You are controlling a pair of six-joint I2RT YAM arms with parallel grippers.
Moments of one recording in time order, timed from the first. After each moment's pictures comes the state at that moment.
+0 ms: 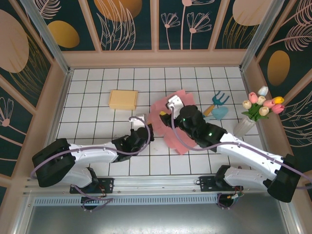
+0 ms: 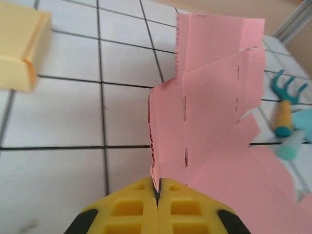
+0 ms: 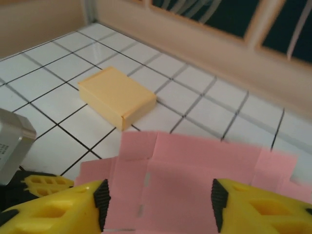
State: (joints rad) left arm -1.06 1.38 0.55 0.30 -0.62 -0.71; right arm 0.91 1.07 0.85 -0.14 0.24 -0.11
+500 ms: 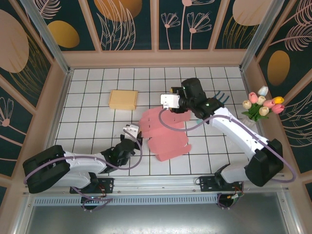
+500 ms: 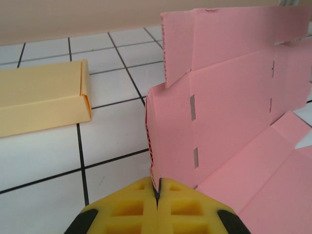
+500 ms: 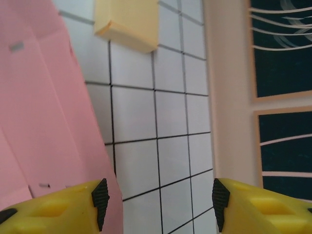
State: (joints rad) left arm -1.06 1.26 0.22 0.69 -0.65 -0.27; right arm 0.61 1.38 1.18 -0.48 -0.07 -1.17
